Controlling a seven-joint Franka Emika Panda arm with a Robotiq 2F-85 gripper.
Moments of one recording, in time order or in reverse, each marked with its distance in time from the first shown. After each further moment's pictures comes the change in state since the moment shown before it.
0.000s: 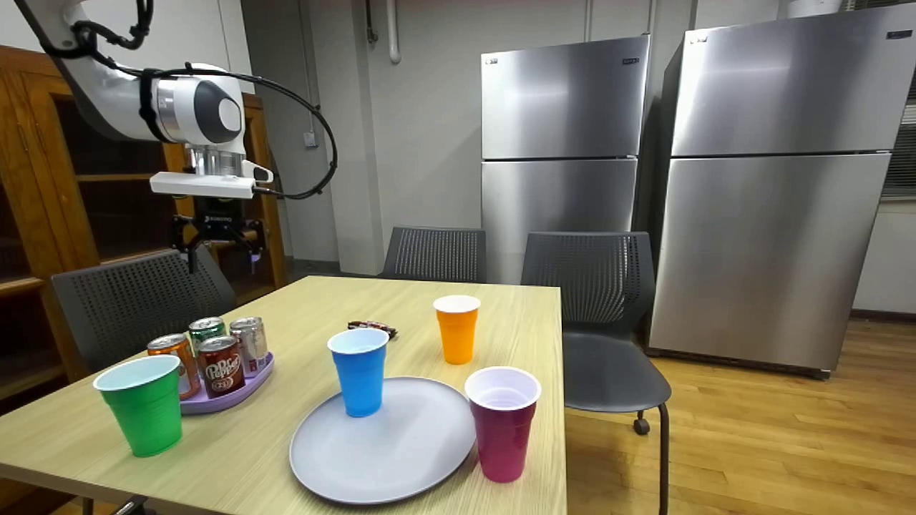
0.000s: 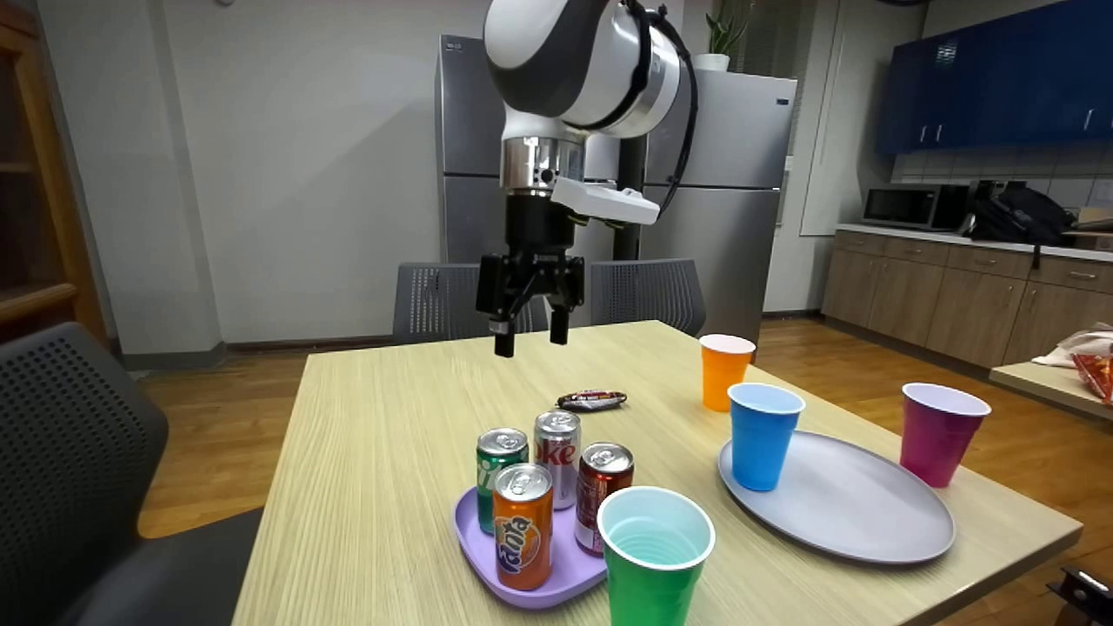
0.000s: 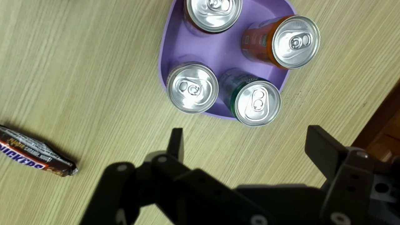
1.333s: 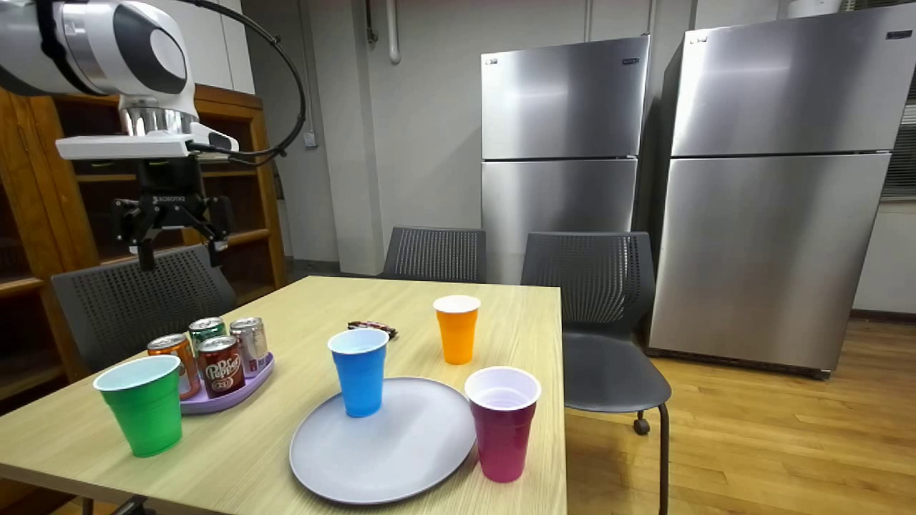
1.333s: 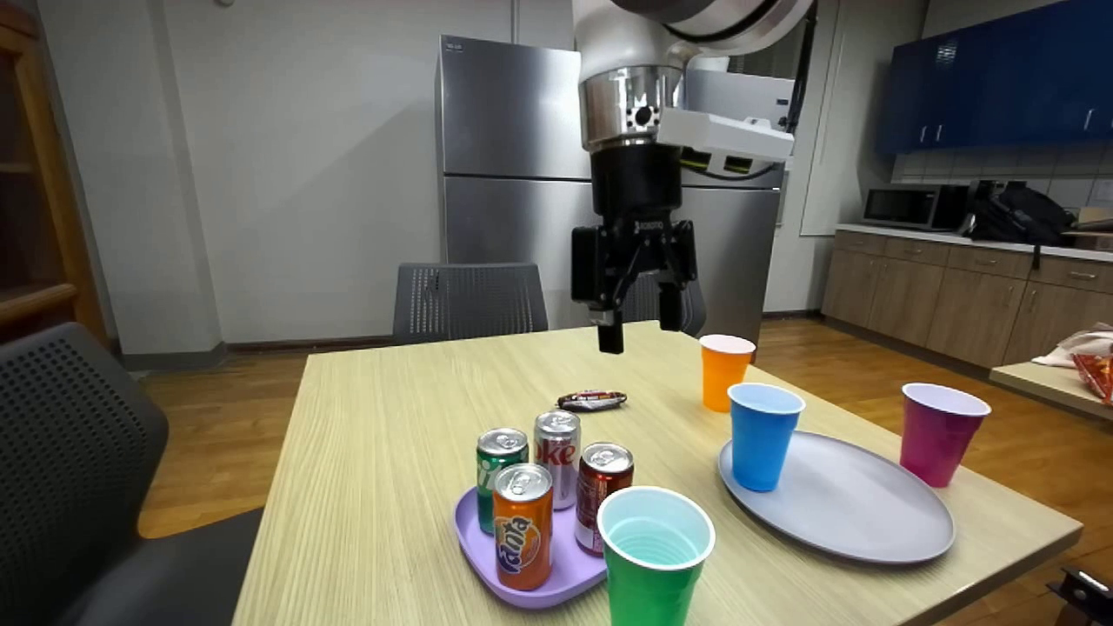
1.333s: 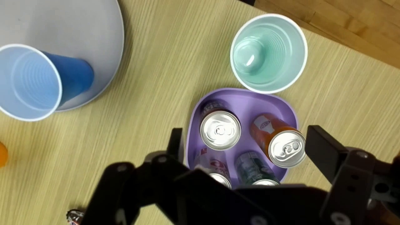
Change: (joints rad) arm 0.020 -0.389 -0.006 -0.388 -0.030 -0.078 0.179
